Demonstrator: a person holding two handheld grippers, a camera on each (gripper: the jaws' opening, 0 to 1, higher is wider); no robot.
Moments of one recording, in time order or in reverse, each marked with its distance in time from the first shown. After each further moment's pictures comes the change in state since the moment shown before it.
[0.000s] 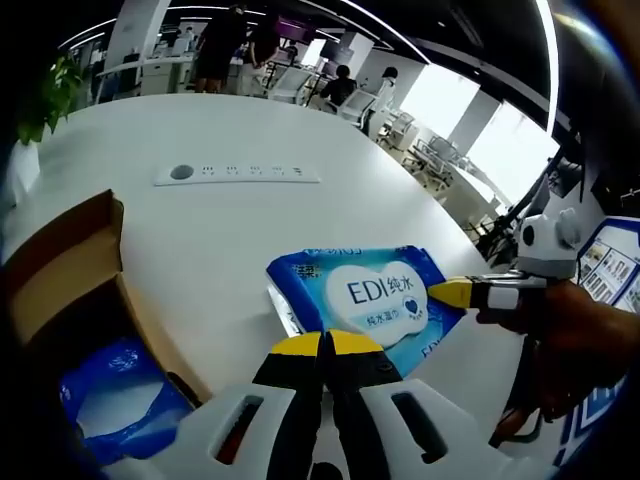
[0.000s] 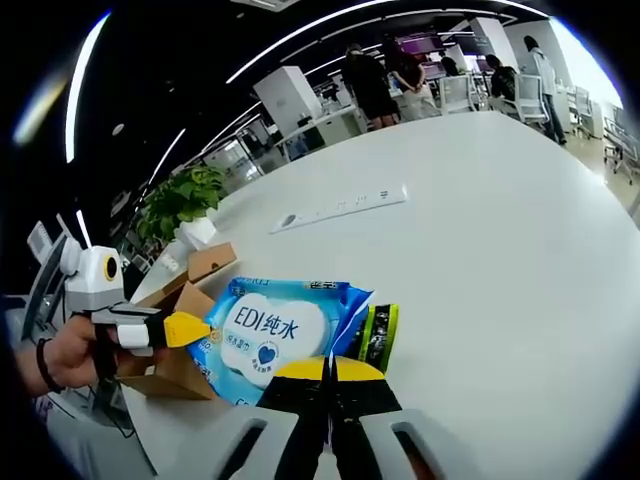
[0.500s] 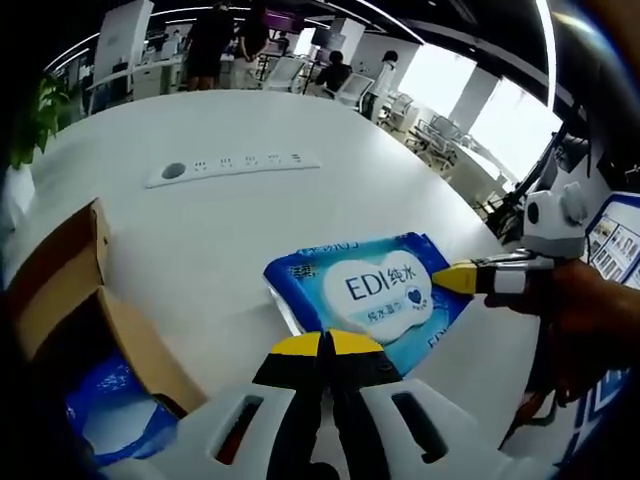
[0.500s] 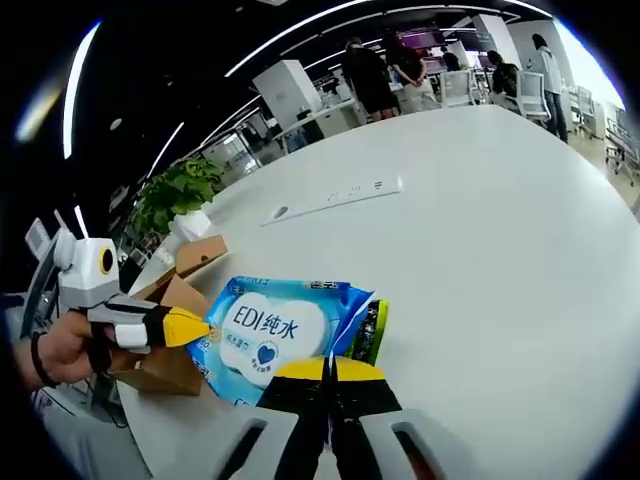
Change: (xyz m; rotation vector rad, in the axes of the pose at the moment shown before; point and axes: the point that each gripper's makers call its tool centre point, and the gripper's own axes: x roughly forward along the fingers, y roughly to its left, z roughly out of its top) left arm 0.016 0.002 -0.006 0.072 0.063 0.043; right arm 0.010 -0.013 -0.006 -0.007 0.030 -0.007
